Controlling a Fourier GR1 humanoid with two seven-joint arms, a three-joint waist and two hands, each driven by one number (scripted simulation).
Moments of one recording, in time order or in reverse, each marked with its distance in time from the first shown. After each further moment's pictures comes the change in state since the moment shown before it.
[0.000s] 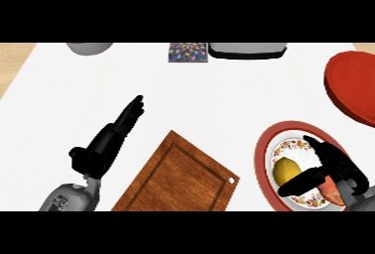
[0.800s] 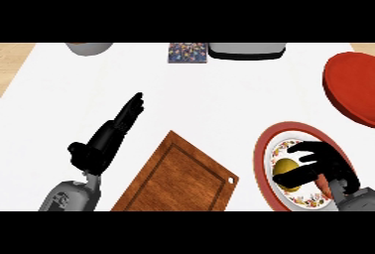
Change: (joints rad) left arm -0.010 -0.039 0.052 0.008 -0.029 -0.050 0.016; right arm 0.045 0.106 -0.069 0.077 0.157 -0.009 -0.090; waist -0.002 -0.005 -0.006
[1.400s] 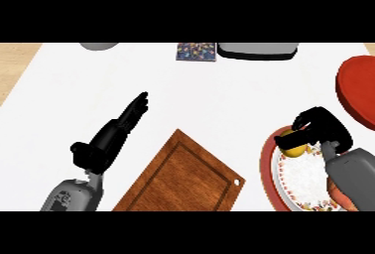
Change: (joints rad) left arm -0.012 -0.021 0.006 -0.011 -0.015 -0.047 0.011; right arm -0.243 0.035 -0.020 0.252 0.183 0.096 -0.106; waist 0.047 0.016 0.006
